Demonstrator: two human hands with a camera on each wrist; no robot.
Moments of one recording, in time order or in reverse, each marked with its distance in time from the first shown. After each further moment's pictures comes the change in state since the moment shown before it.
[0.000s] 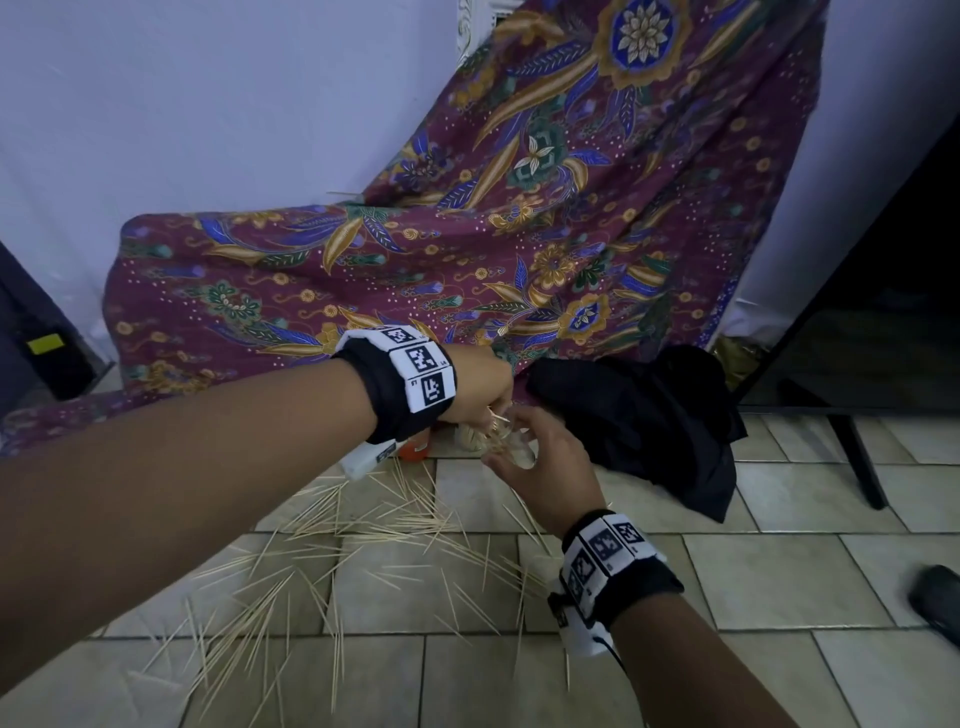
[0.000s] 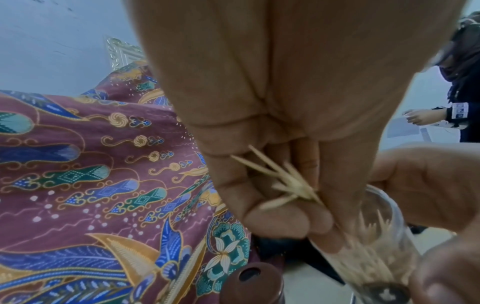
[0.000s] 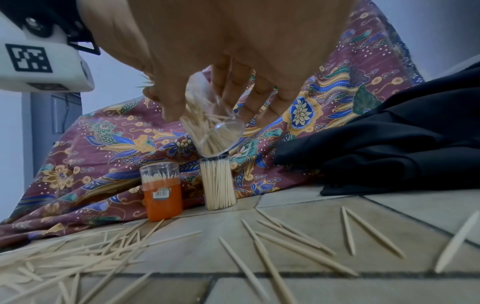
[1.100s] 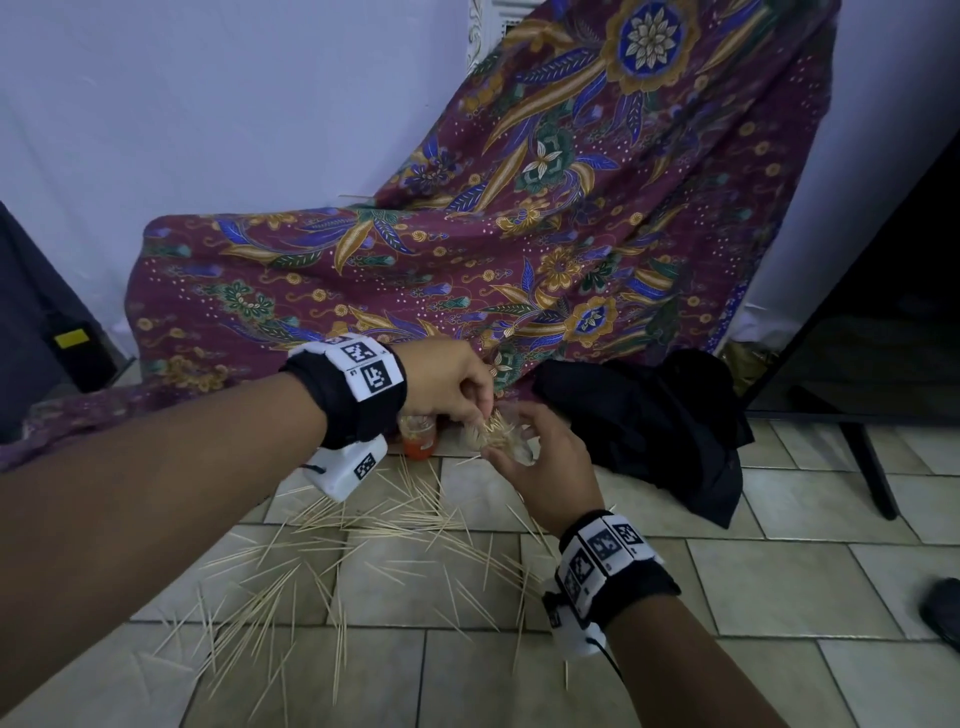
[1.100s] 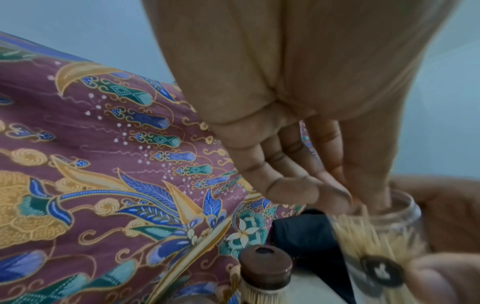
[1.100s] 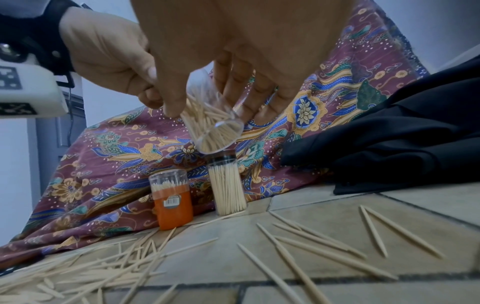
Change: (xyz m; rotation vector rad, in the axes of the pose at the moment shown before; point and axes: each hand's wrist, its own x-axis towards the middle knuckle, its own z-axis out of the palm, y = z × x) left_hand -0.032 -0.026 0.011 -0.469 0.140 -0.016; right_hand -0.001 -0.006 -0.001 0.119 0.022 -0.009
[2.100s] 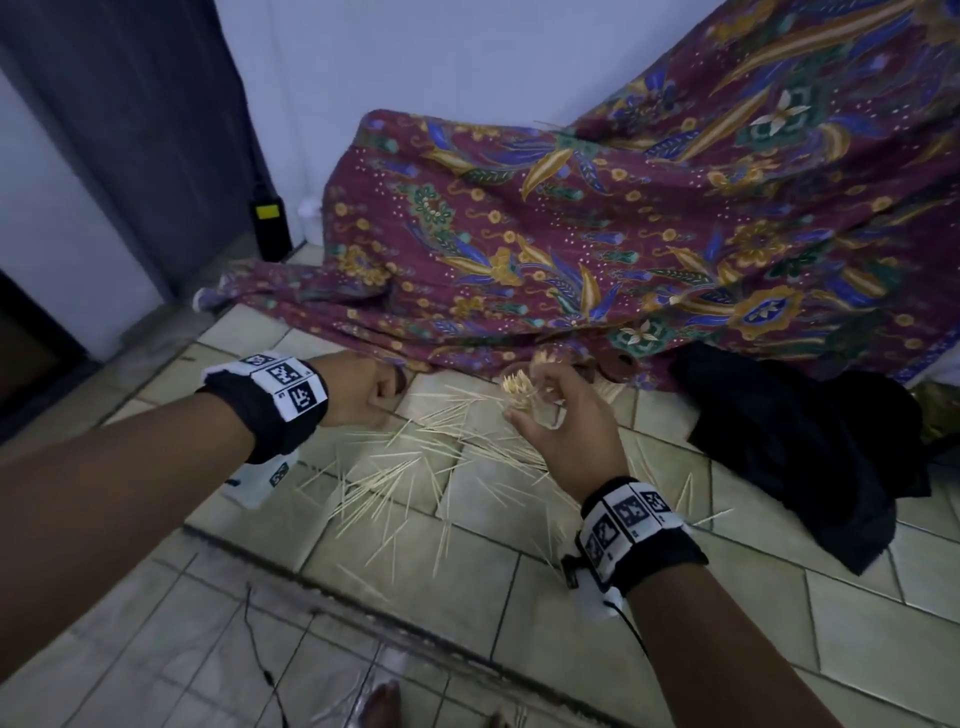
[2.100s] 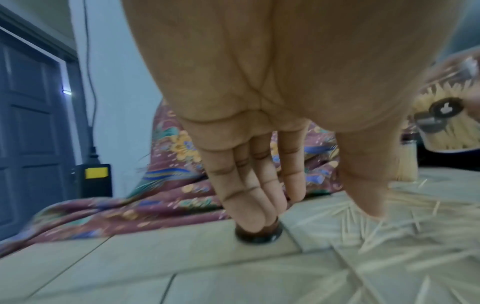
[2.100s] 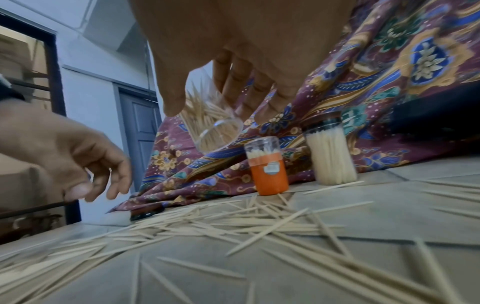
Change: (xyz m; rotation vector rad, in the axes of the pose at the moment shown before) left_hand -0.176 -0.137 0.089 0.090 0.004 -0.610; right_hand -0.013 -0.060 0.072 0.070 -0.245 -0.141
